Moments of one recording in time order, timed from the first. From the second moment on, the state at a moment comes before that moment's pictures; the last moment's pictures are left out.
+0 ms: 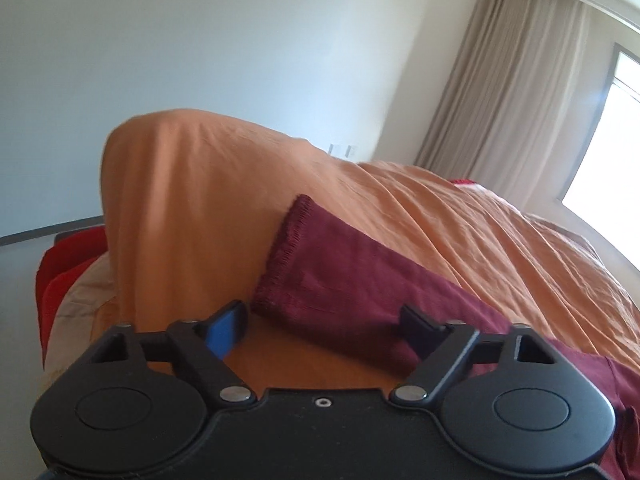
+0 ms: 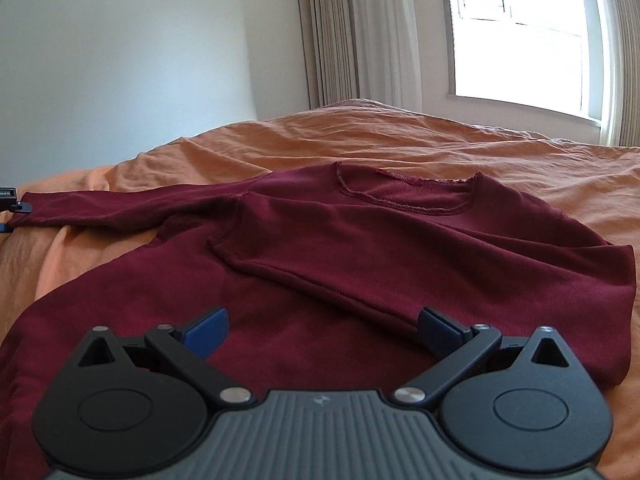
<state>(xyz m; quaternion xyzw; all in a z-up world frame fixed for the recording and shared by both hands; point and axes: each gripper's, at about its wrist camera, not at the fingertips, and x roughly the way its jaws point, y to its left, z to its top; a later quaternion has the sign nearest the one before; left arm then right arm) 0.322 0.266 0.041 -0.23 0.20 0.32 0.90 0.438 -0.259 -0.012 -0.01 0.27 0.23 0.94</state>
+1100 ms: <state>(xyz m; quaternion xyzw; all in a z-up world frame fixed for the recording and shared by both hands) 0.437 0.069 0.180 -0.09 0.12 0.09 0.99 0.435 -0.316 0.015 0.02 0.22 0.19 0.96</state>
